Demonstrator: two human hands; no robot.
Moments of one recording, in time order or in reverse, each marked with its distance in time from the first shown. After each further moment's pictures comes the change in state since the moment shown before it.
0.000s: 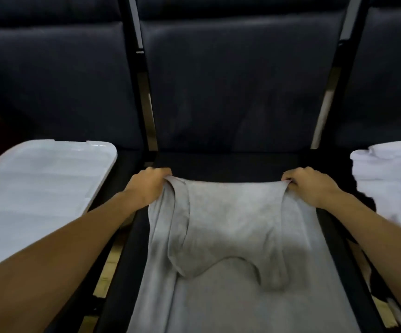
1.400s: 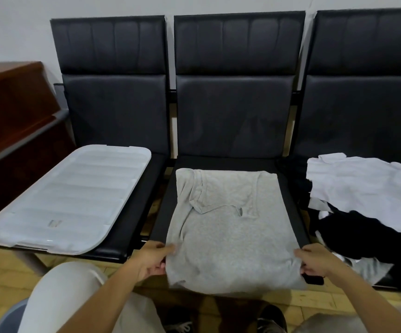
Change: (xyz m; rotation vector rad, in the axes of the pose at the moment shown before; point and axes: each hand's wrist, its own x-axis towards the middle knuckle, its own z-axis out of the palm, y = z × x) left_hand -0.312 0.041 0.031 -1.370 -0.327 -0.696; right_hand -0.293 -0.022 0.053 0.800 -0.222 0.581
